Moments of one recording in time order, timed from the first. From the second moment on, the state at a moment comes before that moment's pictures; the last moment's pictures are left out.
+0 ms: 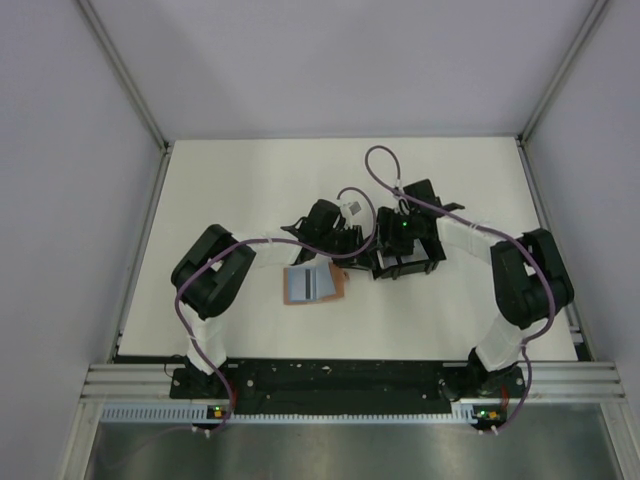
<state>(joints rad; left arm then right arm) -0.69 1.92 1.08 0.13 0.56 -0.71 0.38 1.71 1.05 -0.34 -0.41 0.50</state>
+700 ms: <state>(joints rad) -0.69 1.92 1.08 0.13 0.56 -0.71 0.38 1.68 1.05 -0.37 -0.37 0.49</state>
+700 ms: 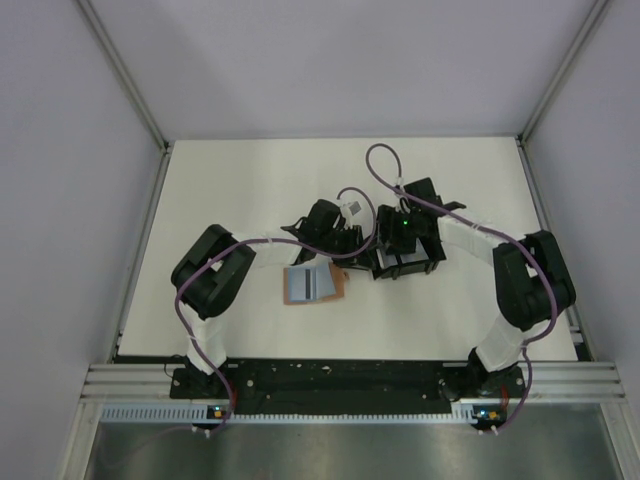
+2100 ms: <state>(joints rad) -0.69 1.92 1.08 0.18 0.58 -0.73 0.39 1.68 1.06 -0.36 -0.43 0.52</state>
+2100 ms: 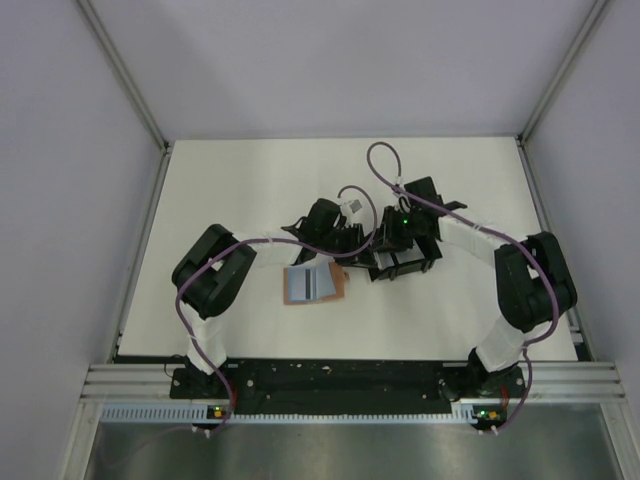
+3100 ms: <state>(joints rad) -0.68 1.92 1.08 0.18 0.58 -0.73 0.37 1.71 1.07 -0.43 -0.34 0.45</state>
